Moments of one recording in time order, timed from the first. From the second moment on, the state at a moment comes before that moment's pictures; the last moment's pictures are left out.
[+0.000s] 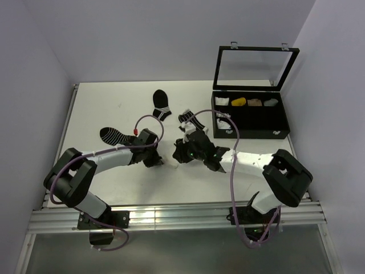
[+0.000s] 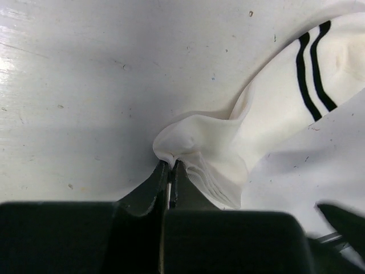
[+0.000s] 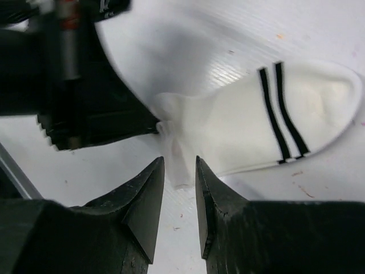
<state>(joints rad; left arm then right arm) -0.63 1.54 0.74 -0.22 0.00 -1.02 0.79 1.49 0.71 0.20 -0.11 0.45</state>
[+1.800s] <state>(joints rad) -0.63 1.58 0.80 -0.29 0.03 -0.95 1.11 1.77 0.82 0.25 0.33 0.17</state>
